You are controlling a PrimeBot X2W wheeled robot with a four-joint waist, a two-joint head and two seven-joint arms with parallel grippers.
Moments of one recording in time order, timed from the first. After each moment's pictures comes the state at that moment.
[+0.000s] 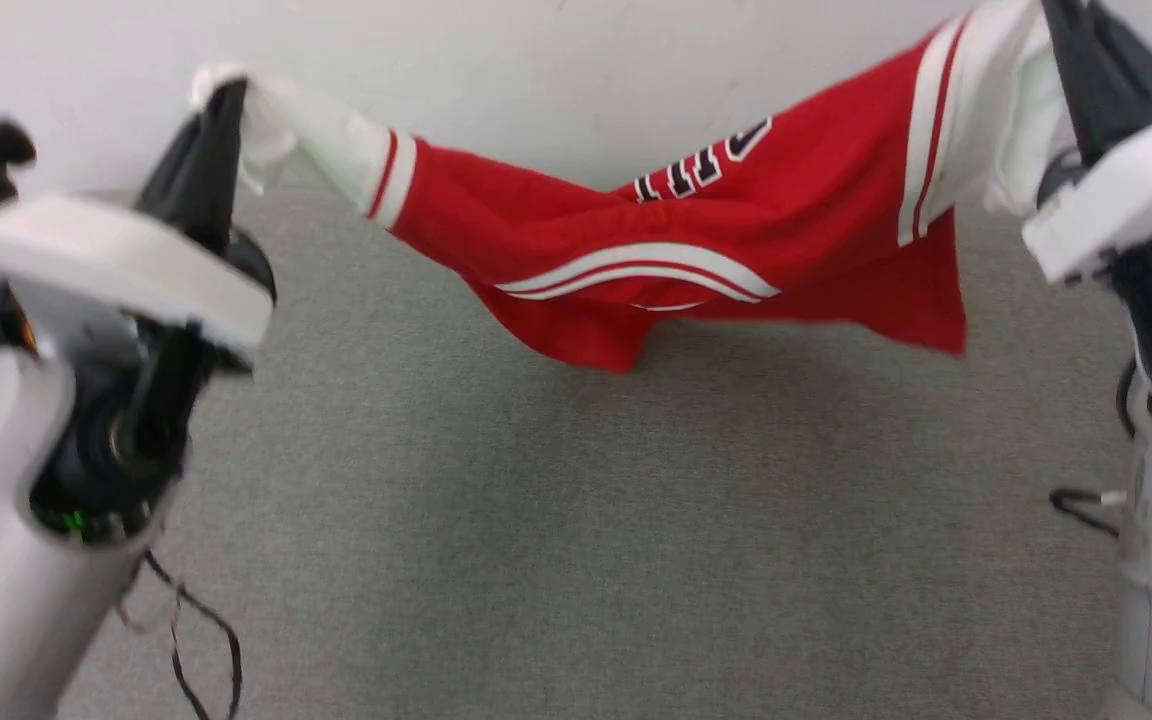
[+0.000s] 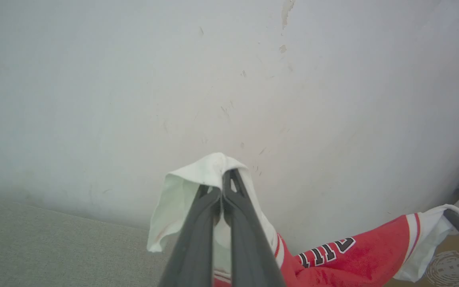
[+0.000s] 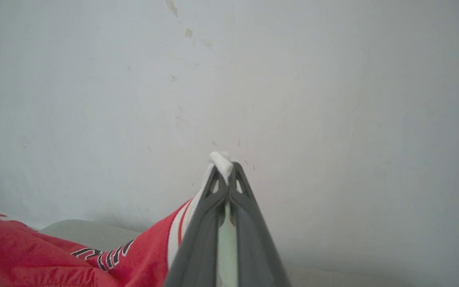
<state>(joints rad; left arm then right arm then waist) -0.56 0.64 -0.44 -0.21 -1.21 0.39 -0.02 -0.59 -0.05 -0.11 -0.14 0.26 0.13 0.50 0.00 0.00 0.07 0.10</state>
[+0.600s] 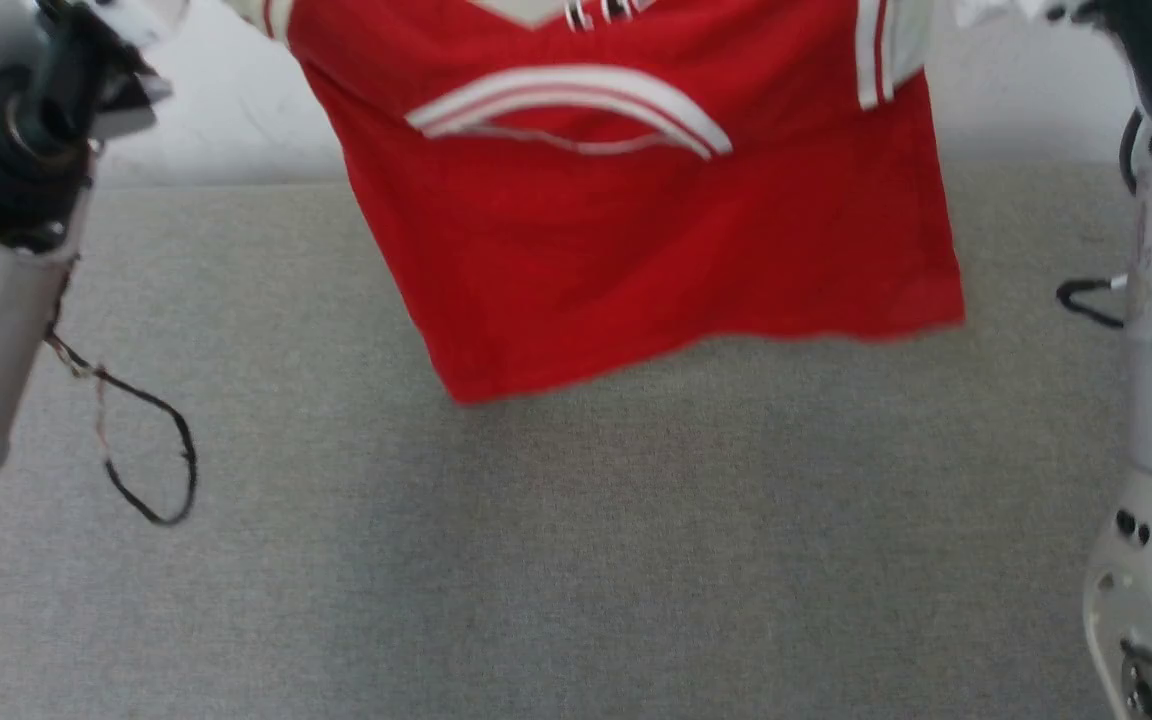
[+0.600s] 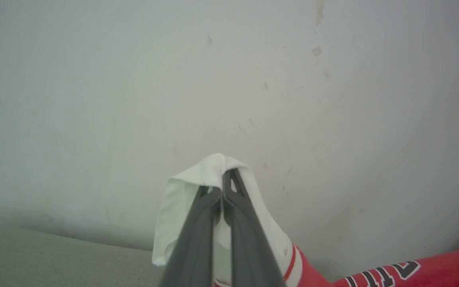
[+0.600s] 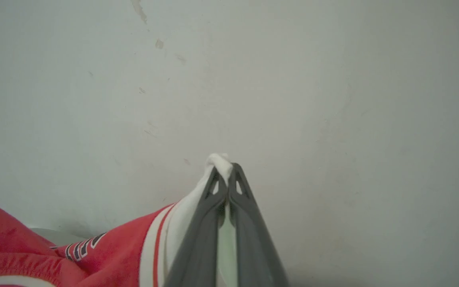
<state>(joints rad) -1.08 0.59 -0.53 0.24 -1.15 0.42 0.24 -1.04 -0.05 -0.06 0.26 0.19 0.13 0.55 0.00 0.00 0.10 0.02</state>
